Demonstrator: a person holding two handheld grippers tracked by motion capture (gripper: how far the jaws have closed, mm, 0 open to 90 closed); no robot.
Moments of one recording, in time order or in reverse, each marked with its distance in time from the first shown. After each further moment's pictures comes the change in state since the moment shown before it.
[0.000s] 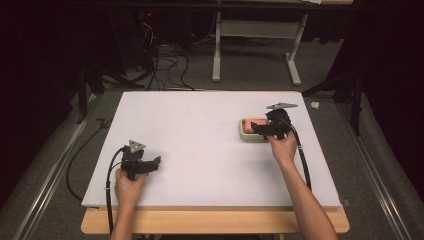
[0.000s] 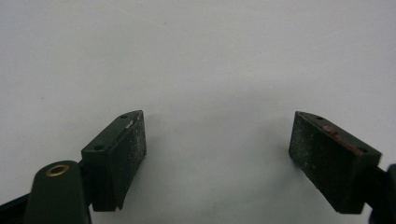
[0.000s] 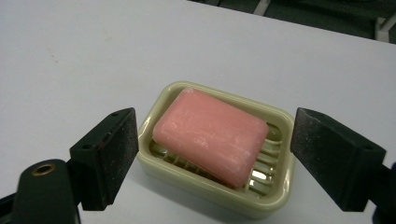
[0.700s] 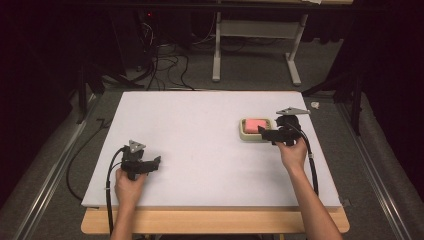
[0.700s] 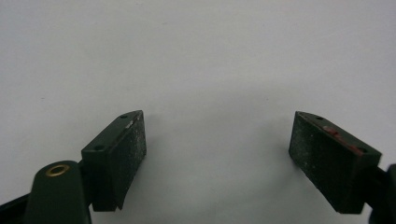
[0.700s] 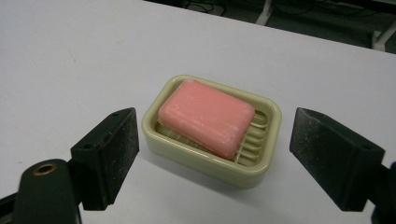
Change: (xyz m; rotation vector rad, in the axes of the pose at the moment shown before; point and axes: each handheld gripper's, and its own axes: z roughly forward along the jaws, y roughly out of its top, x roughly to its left) left arm 0.000 0.000 0.000 0.001 0.001 0.001; right arm -0.005 -0.014 -0.035 -0.050 0.016 -0.013
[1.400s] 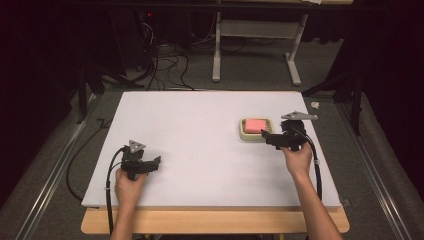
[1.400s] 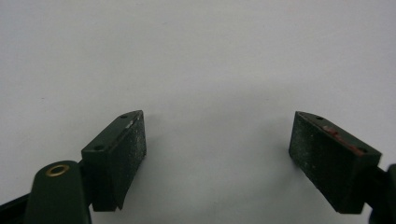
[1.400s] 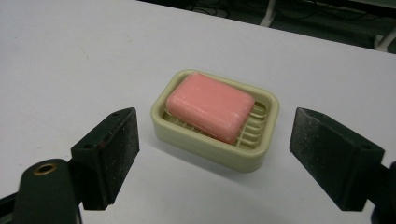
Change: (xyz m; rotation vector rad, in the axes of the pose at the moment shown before) left arm 0.000 0.000 0.000 -0.001 0.000 0.000; right arm 0.001 -0.009 -0.020 -0.018 0.016 0.001
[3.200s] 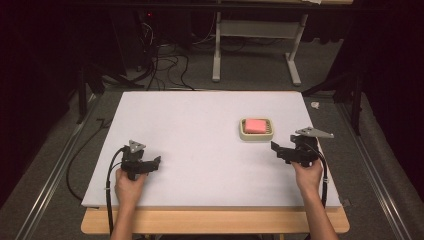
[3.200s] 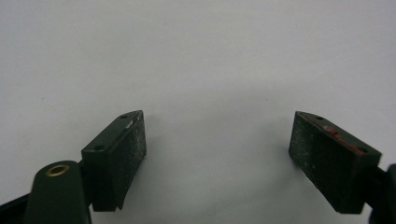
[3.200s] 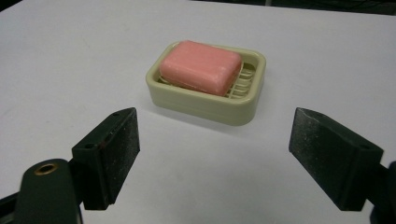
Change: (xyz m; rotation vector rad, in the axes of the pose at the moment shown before) left arm 0.000 0.000 0.000 -0.002 0.000 0.001; right arm -0.014 -0.046 -0.024 -0.036 0.020 0.076
